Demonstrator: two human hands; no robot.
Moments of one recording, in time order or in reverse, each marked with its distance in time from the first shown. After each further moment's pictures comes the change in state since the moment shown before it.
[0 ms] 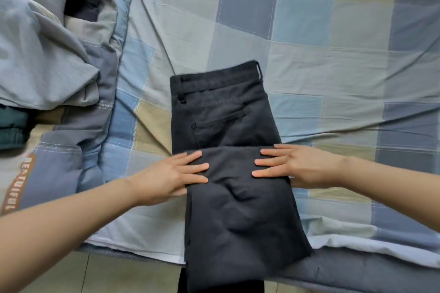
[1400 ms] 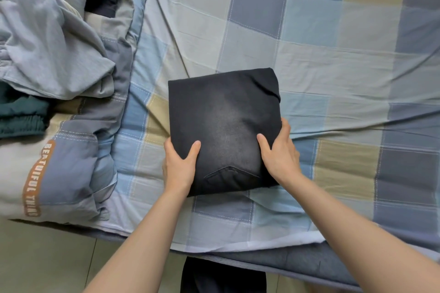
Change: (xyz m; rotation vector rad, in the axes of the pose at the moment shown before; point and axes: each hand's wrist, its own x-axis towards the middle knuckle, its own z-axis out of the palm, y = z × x) left_hand 0.034 0.051 0.020 -1.215 0.946 -1.264; right_hand 0.079 -0.058 0.014 0.870 0.769 1.119
